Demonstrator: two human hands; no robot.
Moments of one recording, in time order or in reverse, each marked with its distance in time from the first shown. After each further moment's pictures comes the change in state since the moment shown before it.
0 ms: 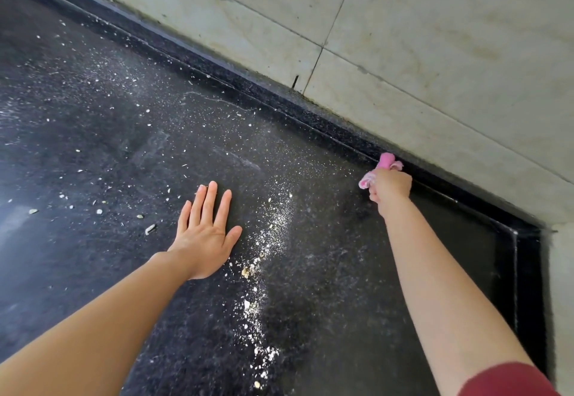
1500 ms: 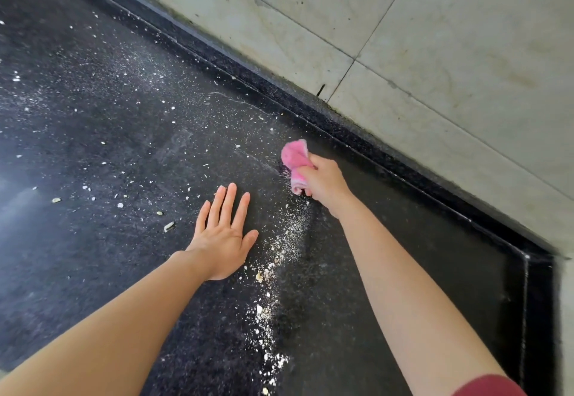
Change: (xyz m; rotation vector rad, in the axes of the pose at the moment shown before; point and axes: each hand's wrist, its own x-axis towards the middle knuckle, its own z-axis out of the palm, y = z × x) left_hand -0.001 -0.002 -0.001 -0.021 0.004 0.030; right_hand -0.085 -0.010 0.087 -0.412 -0.711 -0.509
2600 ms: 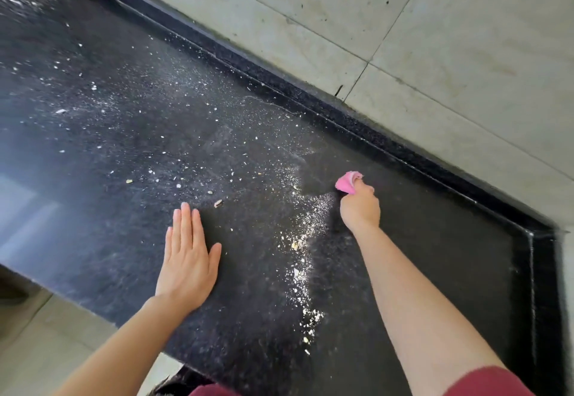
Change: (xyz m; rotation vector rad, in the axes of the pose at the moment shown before) left_hand -0.100 -0.085 0.059 -0.173 0.424 -0.193; right_hand -0.081 0.029 0.029 -0.300 0.395 0.297
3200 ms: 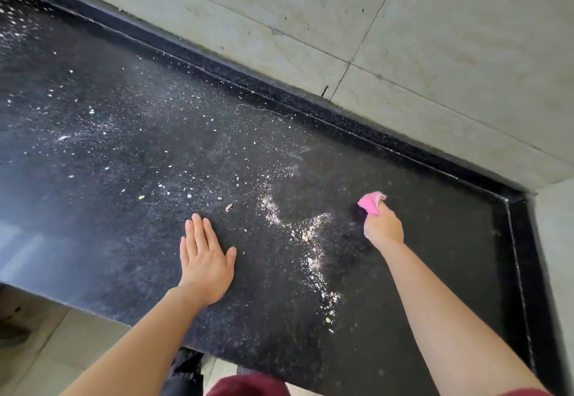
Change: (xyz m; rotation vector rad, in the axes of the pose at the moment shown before) left_hand 0.007 -0.006 -0.016 0.051 -0.260 -0.016; right_hand -0.043 0.051 -0.010 -0.014 -0.005 0.146
